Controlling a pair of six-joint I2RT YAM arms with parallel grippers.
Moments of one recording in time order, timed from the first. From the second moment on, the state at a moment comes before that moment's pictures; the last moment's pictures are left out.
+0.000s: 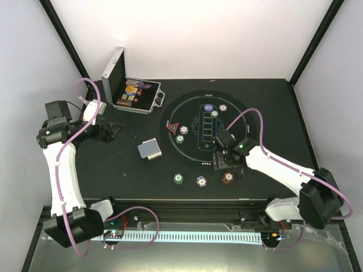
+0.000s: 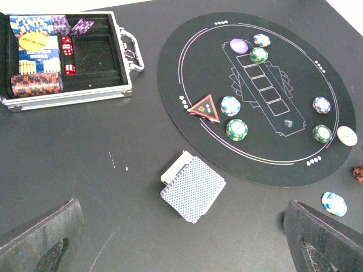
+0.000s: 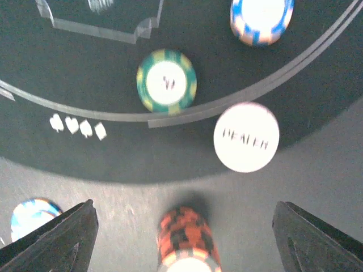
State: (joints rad) left arm 0.37 1.10 1.27 -1.10 0.75 0.50; right arm 0.69 1.34 0.91 -0.83 0.20 0.52
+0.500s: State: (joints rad) left arm 0.37 1.10 1.27 -1.10 0.77 0.50; right arm 0.84 1.29 0.76 -0.92 0.20 0.72
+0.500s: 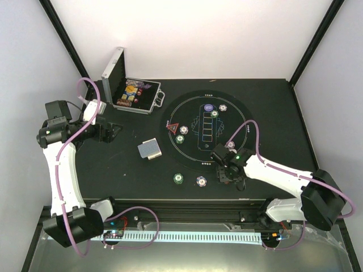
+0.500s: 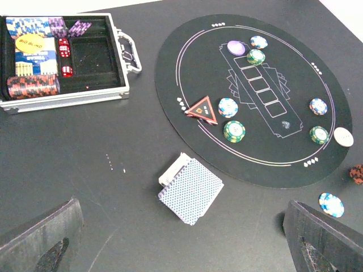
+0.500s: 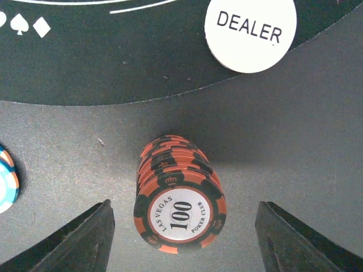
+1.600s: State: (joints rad) left arm 0.37 1.13 1.27 -1.10 0.77 0.49; right arm 0.84 1.30 0.80 -0.93 0.18 0.74
